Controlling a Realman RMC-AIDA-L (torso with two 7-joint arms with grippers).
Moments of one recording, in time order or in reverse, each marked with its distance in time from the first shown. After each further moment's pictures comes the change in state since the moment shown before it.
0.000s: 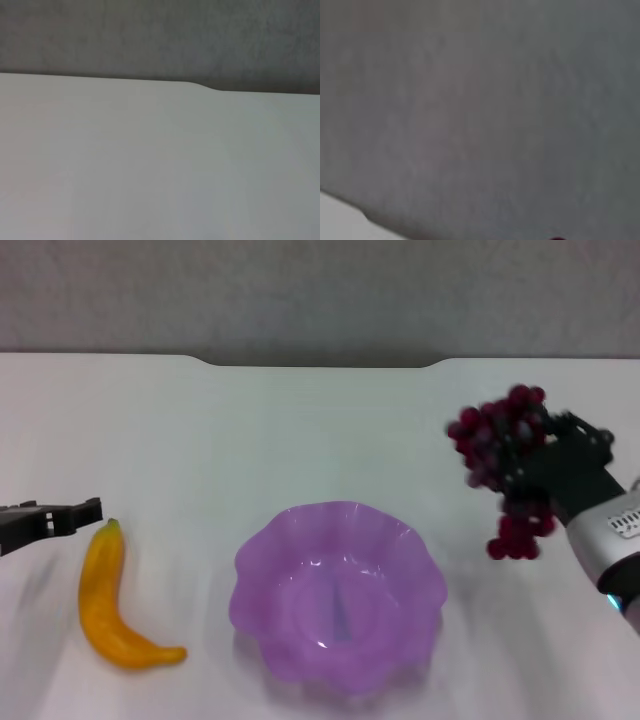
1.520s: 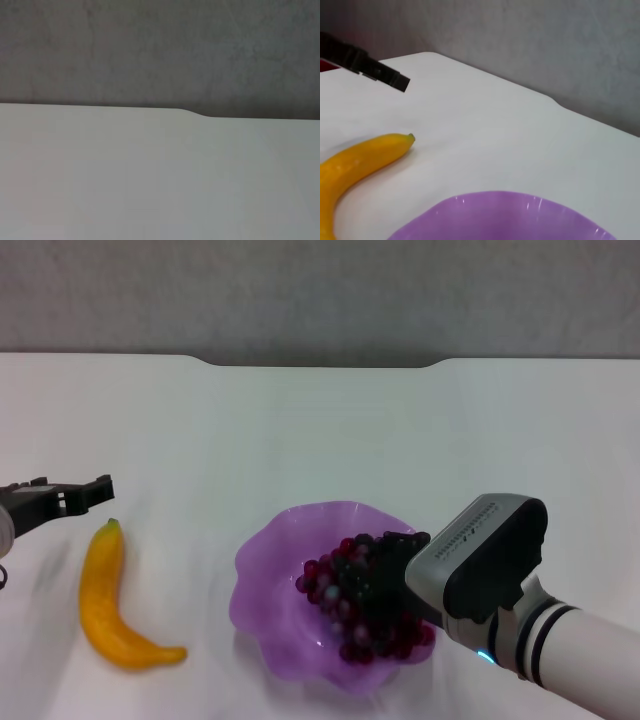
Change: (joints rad) left arm -0.014 -0.002 0.039 0.010 -0.012 0.088 -0.004; right arm 0.265 0.004 -0.124 -0.104 -0.009 0.482 0.257
